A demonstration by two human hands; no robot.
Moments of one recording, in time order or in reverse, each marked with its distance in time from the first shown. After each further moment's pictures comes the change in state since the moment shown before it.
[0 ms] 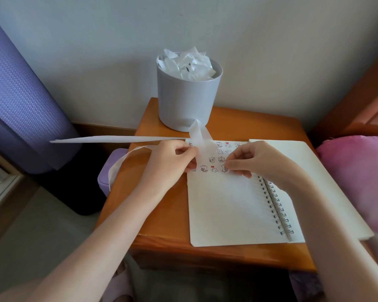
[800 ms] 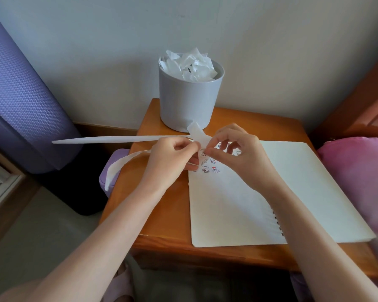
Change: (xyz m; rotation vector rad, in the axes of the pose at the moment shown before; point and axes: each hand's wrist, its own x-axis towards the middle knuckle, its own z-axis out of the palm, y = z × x) left_hand 0.001 0.006 0.000 -0.142 0.042 -0.052; right_hand 0.002 -0.017 0.032 0.022 0.228 -0.476
